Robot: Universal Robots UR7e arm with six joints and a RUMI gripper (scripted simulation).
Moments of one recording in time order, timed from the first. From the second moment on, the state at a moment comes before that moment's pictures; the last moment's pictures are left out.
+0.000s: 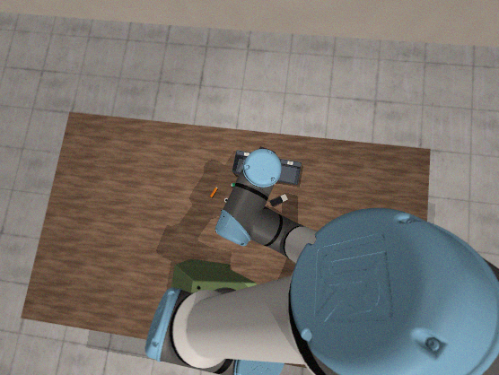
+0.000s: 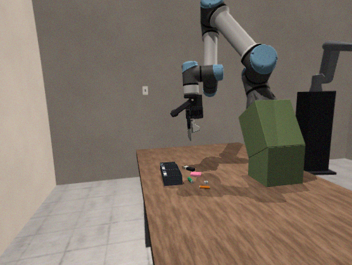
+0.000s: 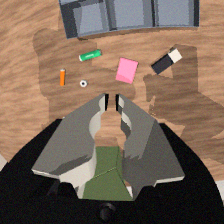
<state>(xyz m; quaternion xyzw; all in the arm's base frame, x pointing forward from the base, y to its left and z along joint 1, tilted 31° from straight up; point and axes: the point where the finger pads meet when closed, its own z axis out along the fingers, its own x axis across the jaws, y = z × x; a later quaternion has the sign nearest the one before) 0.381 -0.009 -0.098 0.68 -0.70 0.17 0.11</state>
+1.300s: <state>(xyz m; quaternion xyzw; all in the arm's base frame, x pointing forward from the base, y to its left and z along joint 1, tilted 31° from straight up) 0.443 -0.077 -0.112 0.71 -0.65 0.21 0.15</state>
